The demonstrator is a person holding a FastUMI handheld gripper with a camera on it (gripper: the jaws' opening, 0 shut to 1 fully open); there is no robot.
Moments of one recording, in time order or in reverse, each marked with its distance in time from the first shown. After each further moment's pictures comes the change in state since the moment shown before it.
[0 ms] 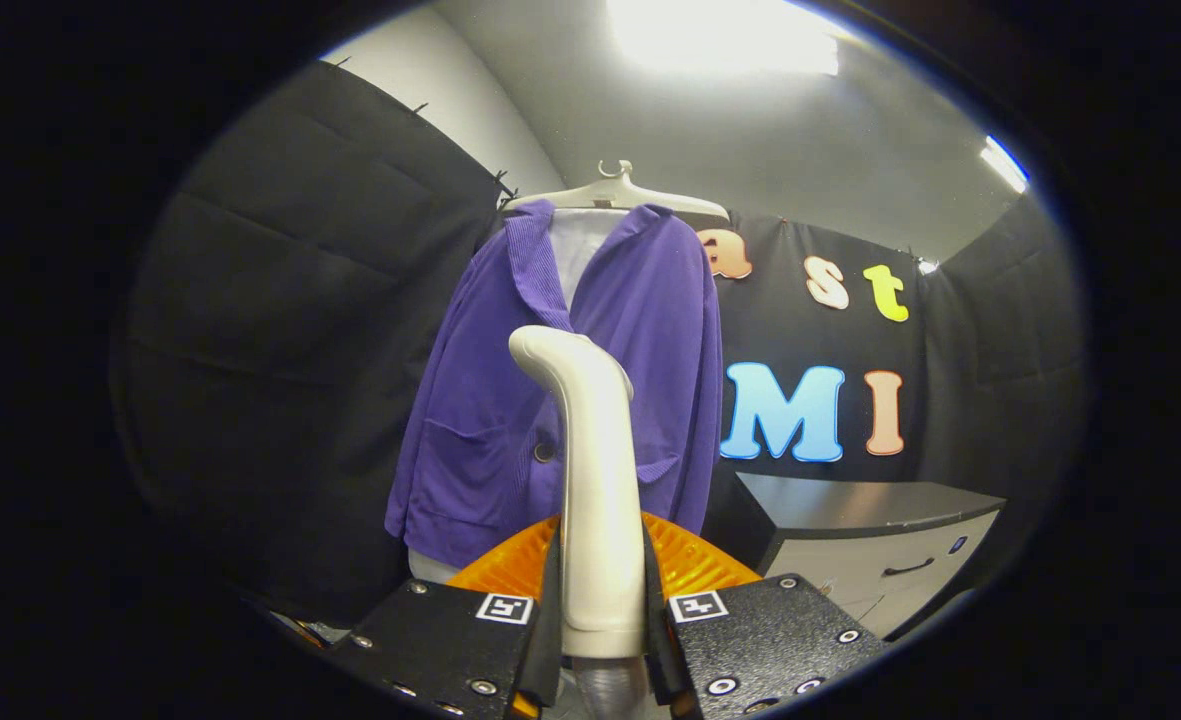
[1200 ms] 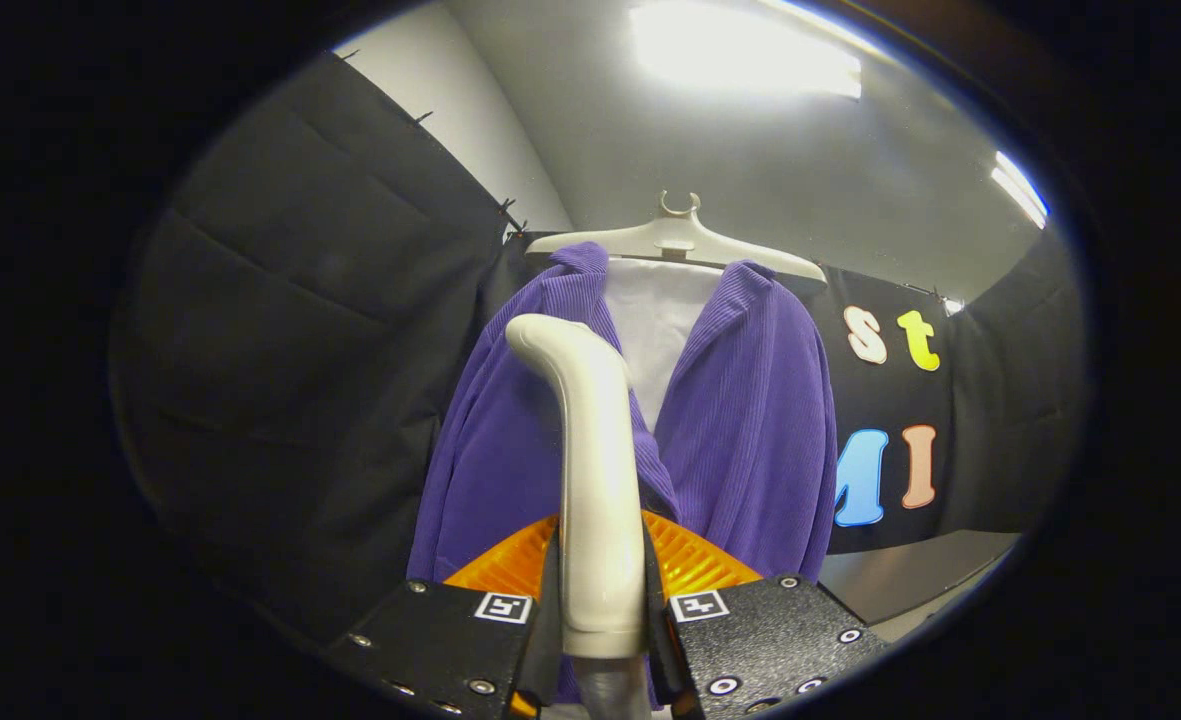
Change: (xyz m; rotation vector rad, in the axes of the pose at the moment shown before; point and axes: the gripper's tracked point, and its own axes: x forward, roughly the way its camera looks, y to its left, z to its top) arm 0.135 0.078 0.082 -0.024 -0.098 -0.051
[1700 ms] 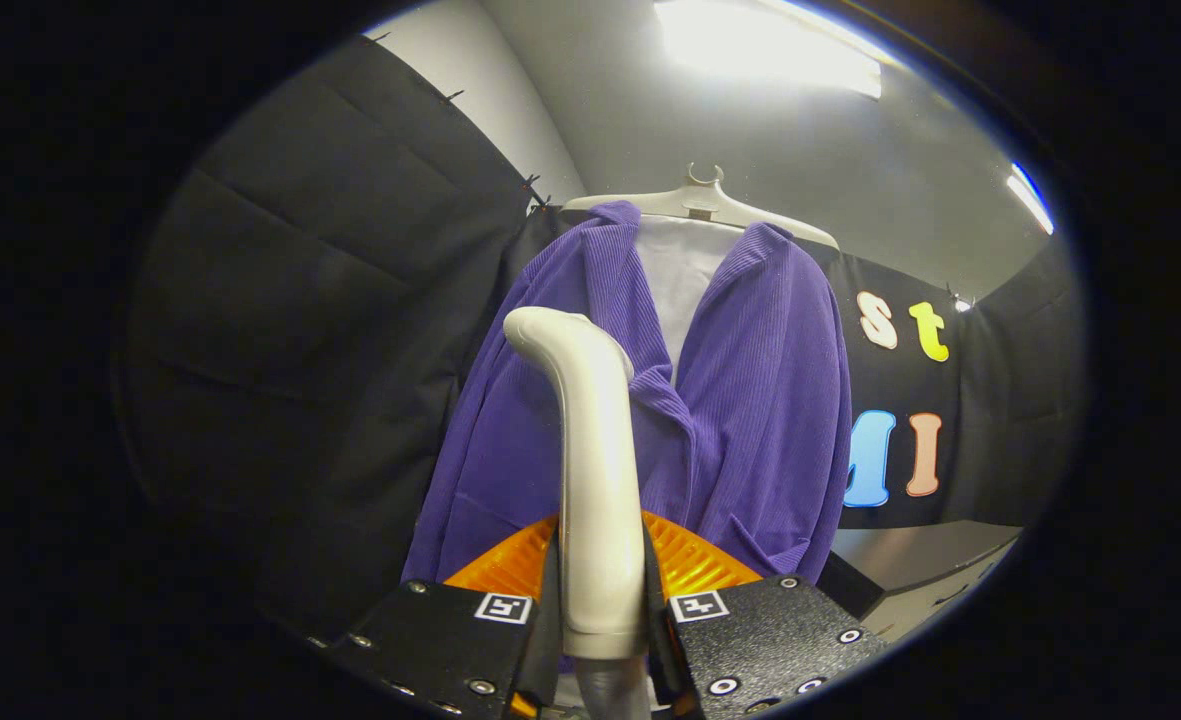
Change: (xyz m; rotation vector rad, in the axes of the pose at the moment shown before) arm -0.038 0.019 -0.061 -0.050 0.068 0.054
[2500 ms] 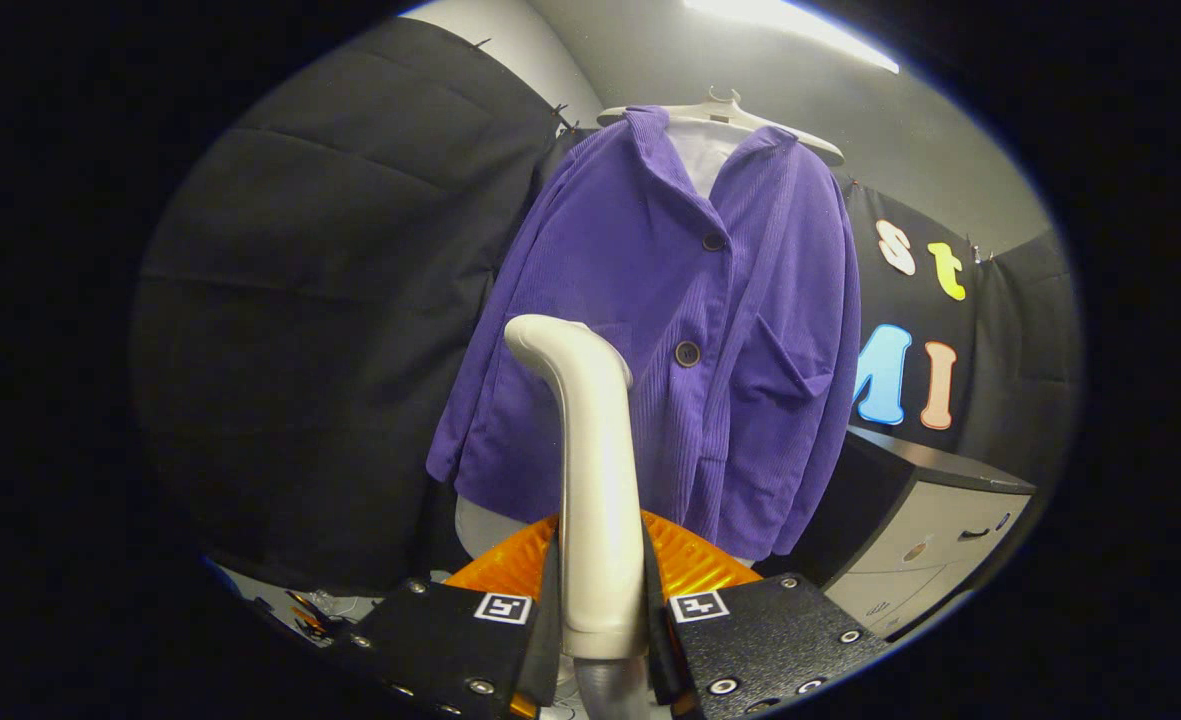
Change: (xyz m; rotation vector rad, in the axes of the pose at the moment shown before) arm -0.074 0.027 -0.144 -0.011 0.259 0.078
